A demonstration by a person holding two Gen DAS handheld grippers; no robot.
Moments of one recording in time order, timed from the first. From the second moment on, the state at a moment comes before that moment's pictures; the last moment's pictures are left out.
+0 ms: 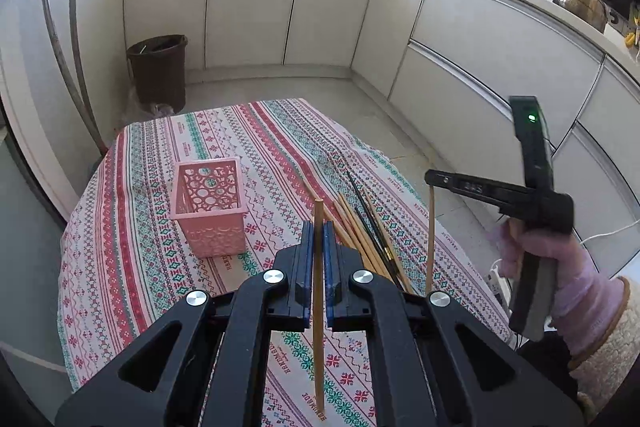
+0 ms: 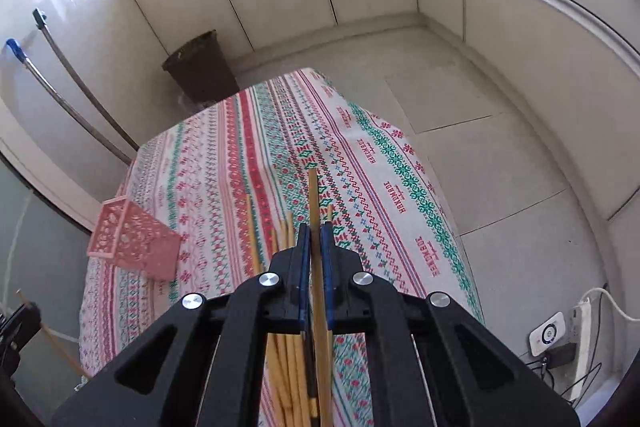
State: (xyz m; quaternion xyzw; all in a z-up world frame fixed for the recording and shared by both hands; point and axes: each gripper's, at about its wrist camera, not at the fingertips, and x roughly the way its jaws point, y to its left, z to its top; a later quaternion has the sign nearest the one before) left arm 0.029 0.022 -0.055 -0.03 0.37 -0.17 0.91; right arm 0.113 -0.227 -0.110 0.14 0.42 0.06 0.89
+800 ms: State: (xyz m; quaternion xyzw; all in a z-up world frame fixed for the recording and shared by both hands) left arm 0.018 0.116 0.040 -0.14 0.24 -0.06 0.96; right arm 0.016 -0.189 -0.008 0.22 0.34 0.15 0.90
